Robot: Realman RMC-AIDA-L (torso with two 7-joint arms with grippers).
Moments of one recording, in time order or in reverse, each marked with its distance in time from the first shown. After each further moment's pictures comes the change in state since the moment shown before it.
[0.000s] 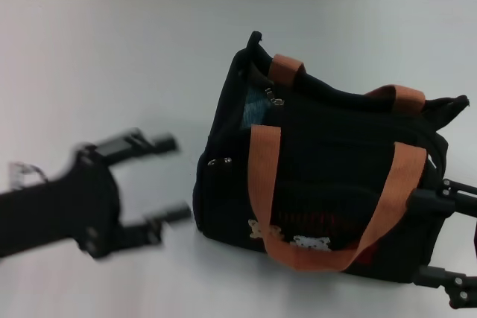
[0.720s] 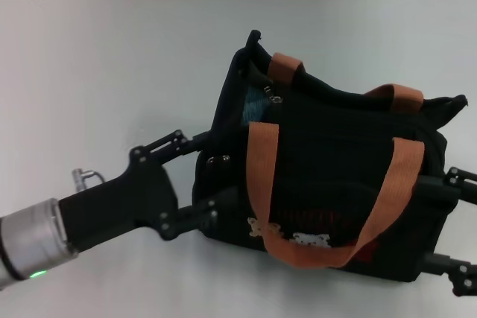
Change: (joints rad) left arm -0.127 -0.017 -0.078 -0.373 0.060 -0.240 0.276; right arm 0.002 0.000 0.022 0.000 0.028 -0.008 -0.006
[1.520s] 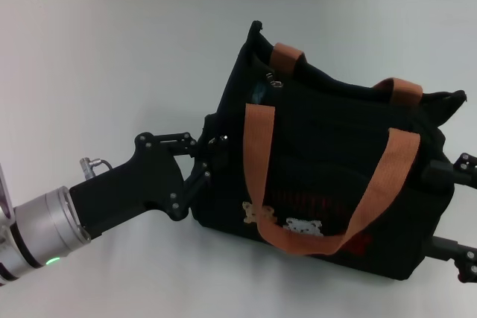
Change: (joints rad) left arm -0.046 -0.001 -0.040 -0.086 -0.029 -0.074 0.050; right arm -0.009 0.000 0.002 0.000 0.053 -0.003 -0.002
